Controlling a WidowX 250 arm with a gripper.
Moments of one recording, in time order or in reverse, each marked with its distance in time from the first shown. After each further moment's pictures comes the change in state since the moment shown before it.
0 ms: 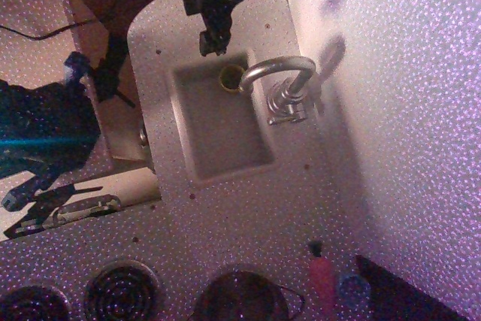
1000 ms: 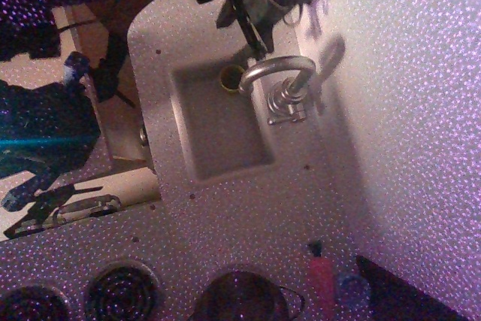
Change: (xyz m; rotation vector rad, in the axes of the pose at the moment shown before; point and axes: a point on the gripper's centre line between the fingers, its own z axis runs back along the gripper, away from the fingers) arm 0.035 0.005 -0.084 0.052 0.443 0.094
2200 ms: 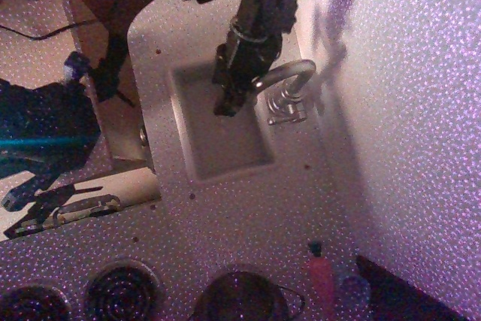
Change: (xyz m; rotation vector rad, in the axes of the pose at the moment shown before) arm -0.047 -0.067 0.013 -0.350 -0.227 -0.622
